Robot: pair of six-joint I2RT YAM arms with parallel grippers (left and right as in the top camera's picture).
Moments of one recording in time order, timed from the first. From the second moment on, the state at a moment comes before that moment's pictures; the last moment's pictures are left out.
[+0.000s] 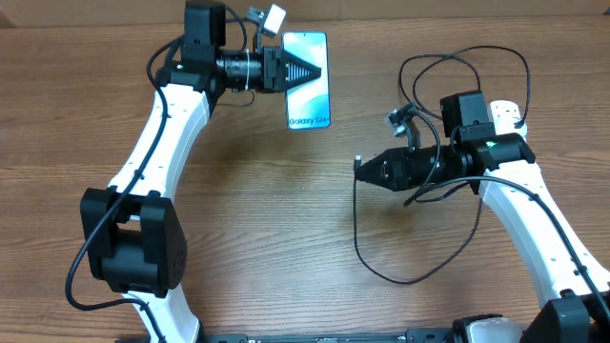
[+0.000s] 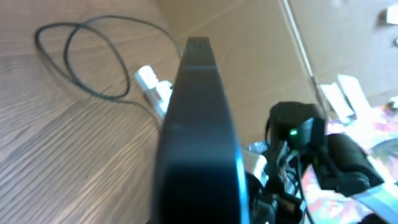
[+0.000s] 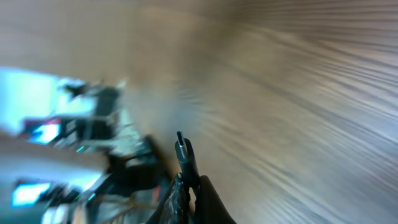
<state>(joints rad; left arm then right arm) -0.16 1.95 1.66 -0.34 1.24 -0.45 0.15 1.48 1.12 -0.84 -1.05 -0.02</state>
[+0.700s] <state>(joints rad) -0.28 1.95 1.66 0.15 1.47 -0.91 0.15 1.48 1.12 -0.73 -1.41 -0.09</state>
